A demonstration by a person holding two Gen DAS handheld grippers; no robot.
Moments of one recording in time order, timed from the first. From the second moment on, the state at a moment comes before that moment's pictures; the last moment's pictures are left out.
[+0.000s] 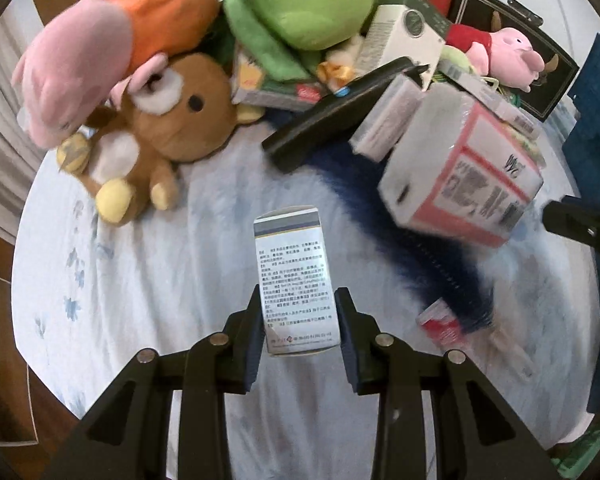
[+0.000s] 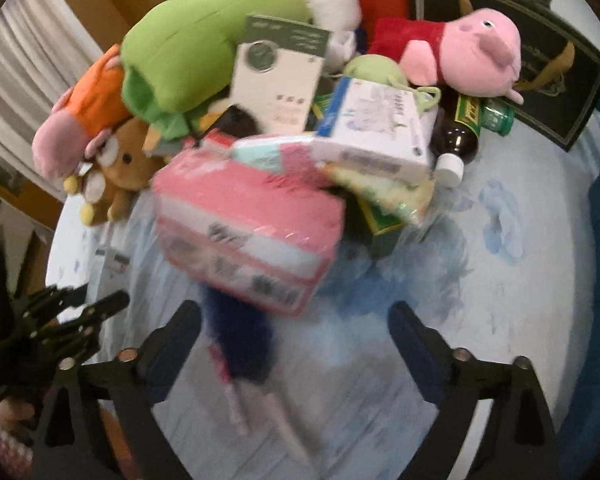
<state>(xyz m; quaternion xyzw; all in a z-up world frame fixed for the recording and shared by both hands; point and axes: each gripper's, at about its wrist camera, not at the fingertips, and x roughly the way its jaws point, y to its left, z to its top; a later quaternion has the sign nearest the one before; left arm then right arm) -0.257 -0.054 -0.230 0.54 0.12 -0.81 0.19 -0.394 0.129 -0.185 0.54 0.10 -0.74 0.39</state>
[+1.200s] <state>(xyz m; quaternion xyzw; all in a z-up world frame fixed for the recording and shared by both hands) -0.212 -0.102 -0.219 0.53 0.12 -0.82 0.20 -0.322 0.048 -0.166 0.46 0.13 -0.75 0.47</state>
